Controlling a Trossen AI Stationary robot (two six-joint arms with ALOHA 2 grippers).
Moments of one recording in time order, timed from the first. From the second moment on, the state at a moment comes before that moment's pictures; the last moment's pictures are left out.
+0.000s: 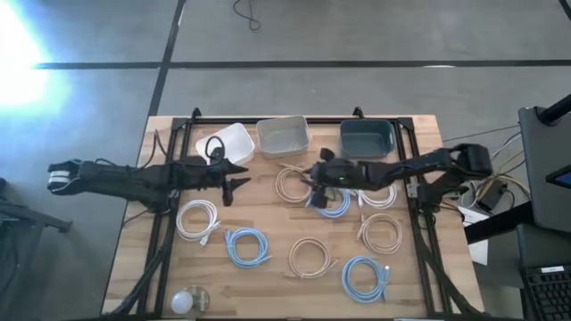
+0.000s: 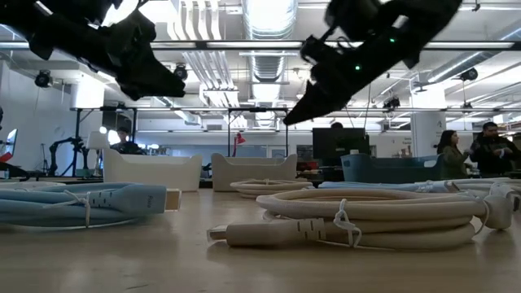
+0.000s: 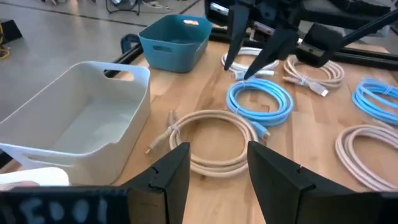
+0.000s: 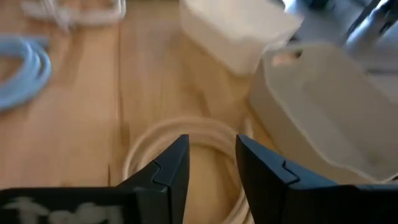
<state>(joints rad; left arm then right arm) 0.10 0.81 0.40 0.10 -0.17 -0.11 -0.07 1.55 0.79 0.17 0.21 -0.04</state>
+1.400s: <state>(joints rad) 0.10 0.90 0.41 0.12 -0.17 -0.15 -0.06 2.08 1.37 -0.46 0.05 0.21</state>
